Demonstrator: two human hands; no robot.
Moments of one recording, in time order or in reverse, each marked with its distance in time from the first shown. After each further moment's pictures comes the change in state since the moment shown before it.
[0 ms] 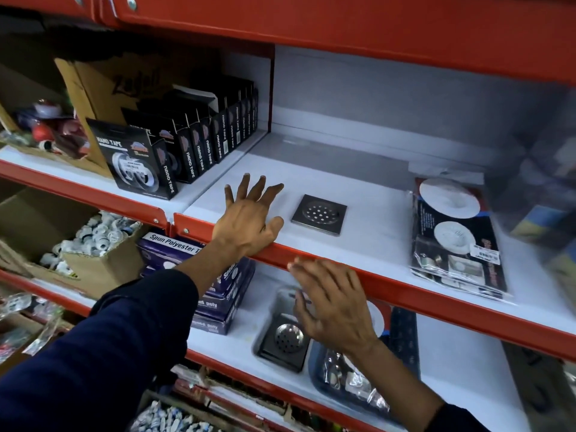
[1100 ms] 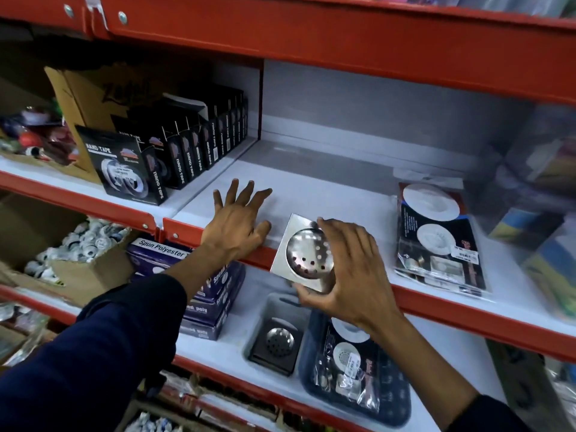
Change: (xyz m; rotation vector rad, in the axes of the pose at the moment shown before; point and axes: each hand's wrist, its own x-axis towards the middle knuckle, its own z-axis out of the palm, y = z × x) left_hand -0.002 0.004 -0.006 0.001 0.006 0.005; right_hand 0.047 0.029 -0.066 -0.033 -0.212 0.199
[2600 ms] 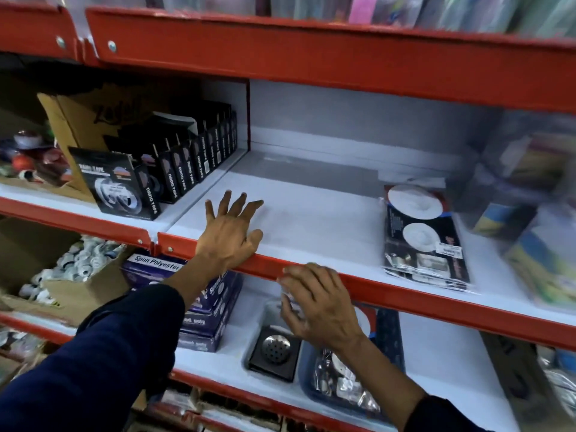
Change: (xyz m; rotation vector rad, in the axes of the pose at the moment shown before) left_hand 0.000 -0.006 0.006 0.068 0.016 0.034; right_hand -0.034 -0.020 0.063 0.055 0.254 -0.207
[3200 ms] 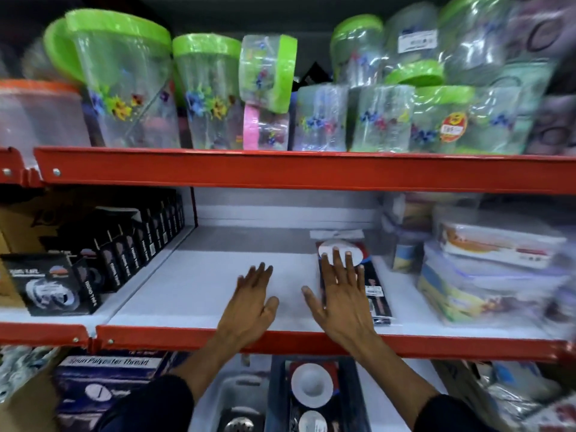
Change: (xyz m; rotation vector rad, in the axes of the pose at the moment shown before) left_hand 0.010 0.138 0.002 -0.321 -0.068 0.191; right_hand 0.017 0.108 -0.099 -0.293 -0.272 0.669
